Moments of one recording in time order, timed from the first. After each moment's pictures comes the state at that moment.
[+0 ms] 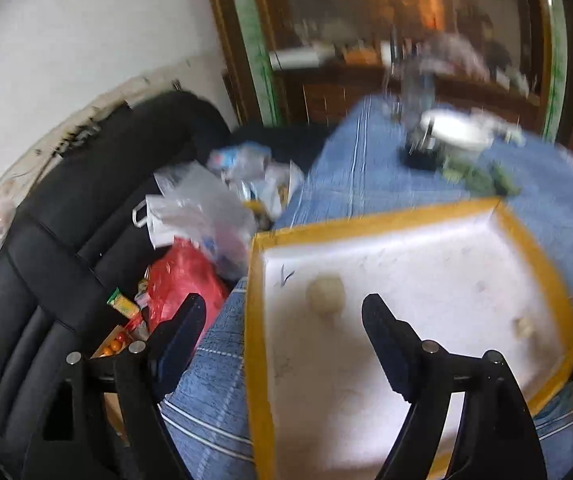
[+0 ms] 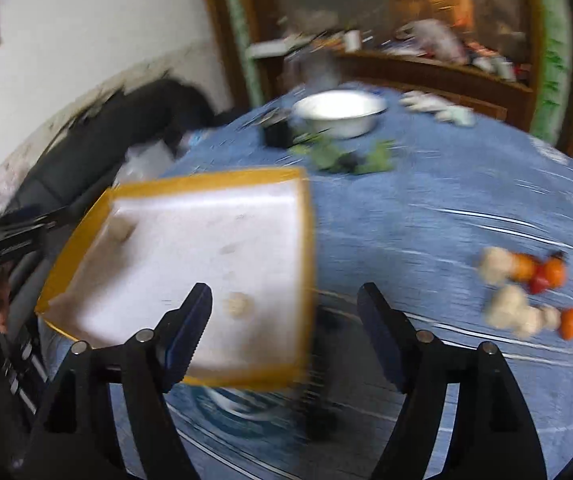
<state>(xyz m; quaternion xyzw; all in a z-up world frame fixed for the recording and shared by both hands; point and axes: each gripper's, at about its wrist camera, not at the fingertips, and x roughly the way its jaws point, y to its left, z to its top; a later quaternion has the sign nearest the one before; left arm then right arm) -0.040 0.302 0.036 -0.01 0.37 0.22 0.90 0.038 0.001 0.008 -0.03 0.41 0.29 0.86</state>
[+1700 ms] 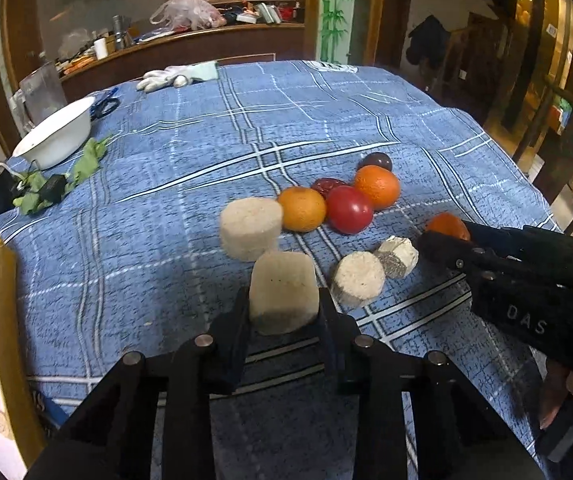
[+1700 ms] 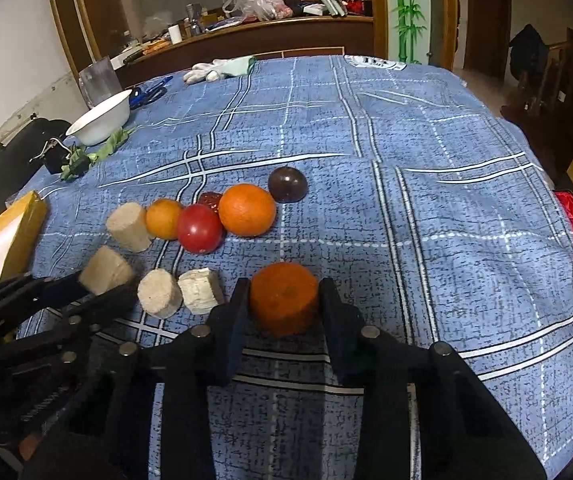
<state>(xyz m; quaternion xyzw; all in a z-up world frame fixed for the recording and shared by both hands) 0.109 -0.053 -0.062 0.04 0.42 -0.11 0.90 0.137 -0.222 -0.067 0.01 0.46 0.11 0.88</state>
